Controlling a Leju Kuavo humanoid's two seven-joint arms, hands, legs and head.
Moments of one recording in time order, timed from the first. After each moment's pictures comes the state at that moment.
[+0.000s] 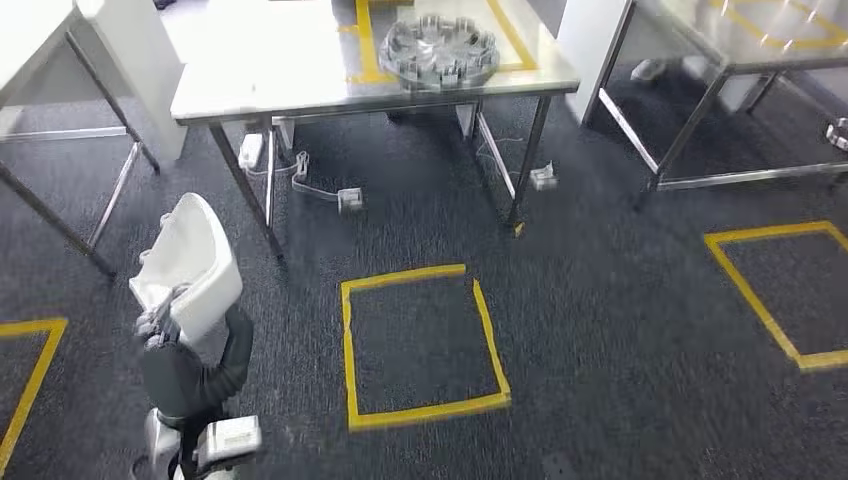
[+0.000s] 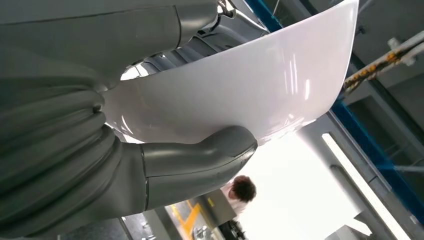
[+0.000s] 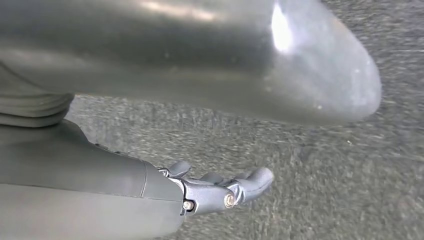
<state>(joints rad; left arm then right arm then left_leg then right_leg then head) -0.06 -0.11 -0.40 -1.65 -0.57 0.64 -0.70 -0.06 0.15 -0.83 -0.19 0.97 -0.08 -0.23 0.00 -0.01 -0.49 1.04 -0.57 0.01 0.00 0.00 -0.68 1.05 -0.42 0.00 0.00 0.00</state>
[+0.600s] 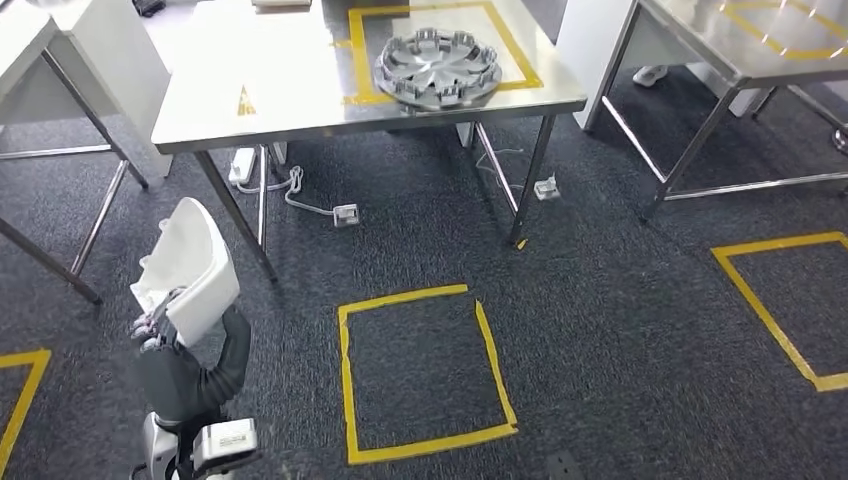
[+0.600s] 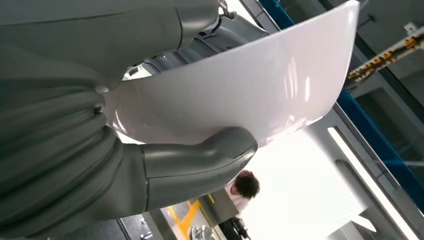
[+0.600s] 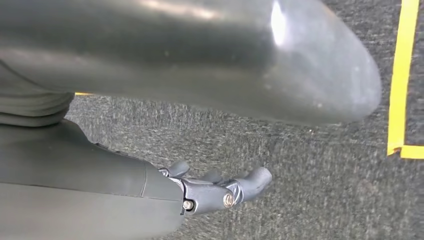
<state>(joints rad) -0.05 -0.11 -0.40 -1.67 -0.57 0.62 -0.69 -0.07 0.15 -0.84 -0.19 0.97 -0.08 -0.23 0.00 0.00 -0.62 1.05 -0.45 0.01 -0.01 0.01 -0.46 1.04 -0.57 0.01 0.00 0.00</state>
